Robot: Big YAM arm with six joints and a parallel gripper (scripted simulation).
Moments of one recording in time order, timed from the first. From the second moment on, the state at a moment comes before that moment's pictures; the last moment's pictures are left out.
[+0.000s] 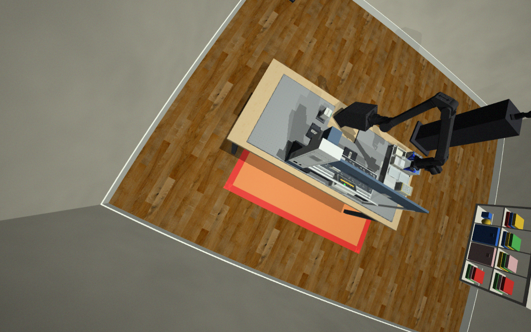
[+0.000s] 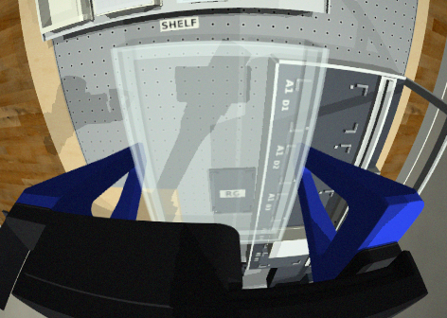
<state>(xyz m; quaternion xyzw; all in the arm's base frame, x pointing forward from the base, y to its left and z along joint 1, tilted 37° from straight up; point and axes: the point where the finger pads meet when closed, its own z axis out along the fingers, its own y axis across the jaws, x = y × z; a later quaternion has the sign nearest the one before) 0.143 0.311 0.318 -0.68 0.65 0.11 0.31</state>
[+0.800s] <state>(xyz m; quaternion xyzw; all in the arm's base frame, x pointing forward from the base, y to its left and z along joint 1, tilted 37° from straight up) 0.176 0.309 0.322 -0.69 0.64 0.11 0.30</state>
